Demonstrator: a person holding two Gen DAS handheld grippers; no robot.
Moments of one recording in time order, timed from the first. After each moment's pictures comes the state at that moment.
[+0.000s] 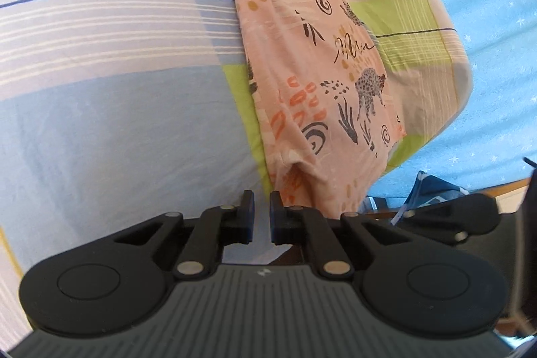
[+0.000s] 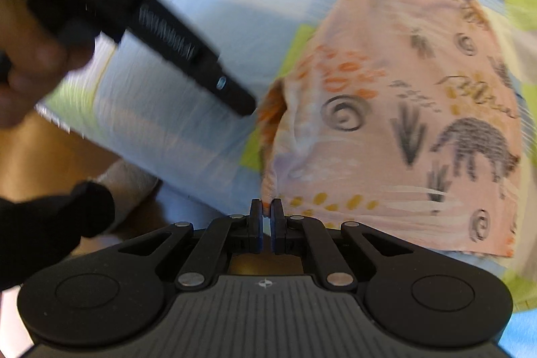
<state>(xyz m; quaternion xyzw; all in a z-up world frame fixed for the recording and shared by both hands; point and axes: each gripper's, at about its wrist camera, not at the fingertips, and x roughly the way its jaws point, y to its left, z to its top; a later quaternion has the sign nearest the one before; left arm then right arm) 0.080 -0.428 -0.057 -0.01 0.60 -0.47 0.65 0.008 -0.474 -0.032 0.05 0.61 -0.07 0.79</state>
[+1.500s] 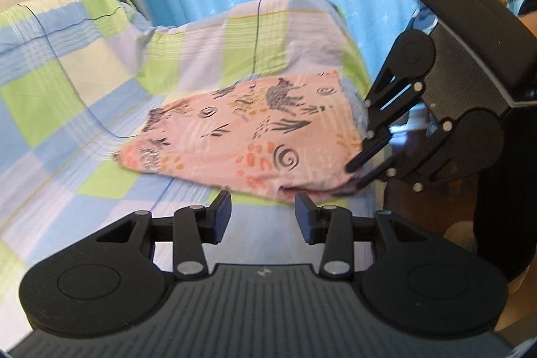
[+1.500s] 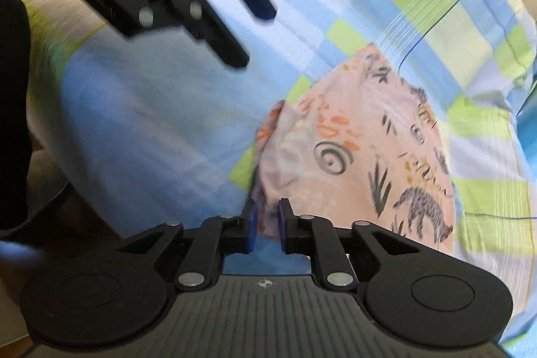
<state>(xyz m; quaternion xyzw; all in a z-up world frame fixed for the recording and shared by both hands) -0.003 -0.364 -0.021 0.32 0.07 -0.66 0.67 -0.017 -0.396 -0.050 -0.20 0.50 -0.16 0.83</state>
